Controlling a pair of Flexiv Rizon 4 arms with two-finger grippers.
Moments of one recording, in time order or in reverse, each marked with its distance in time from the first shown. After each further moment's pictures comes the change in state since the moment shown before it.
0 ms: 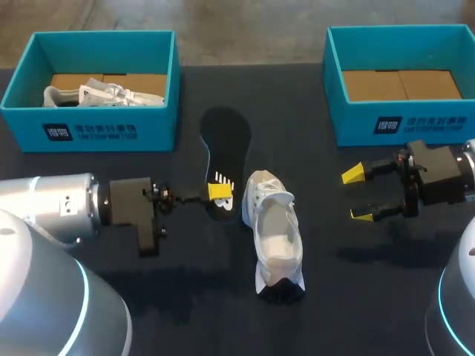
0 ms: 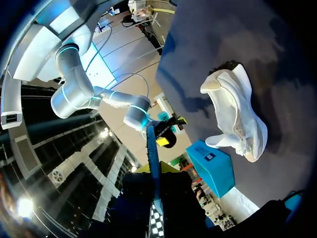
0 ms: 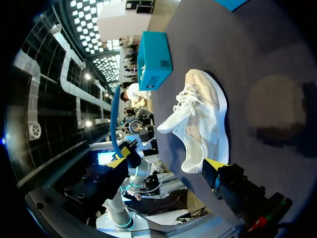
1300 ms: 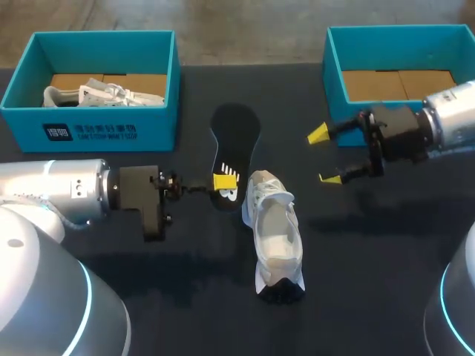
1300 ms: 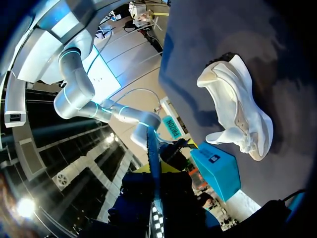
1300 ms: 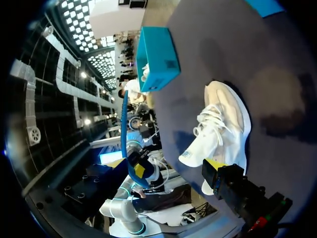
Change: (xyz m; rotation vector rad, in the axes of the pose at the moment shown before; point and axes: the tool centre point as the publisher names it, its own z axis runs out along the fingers) left arm 0.012 0.012 0.010 0.044 -0.047 0.008; right arm 0.050 0.069 0.043 0.074 -0.007 0.041
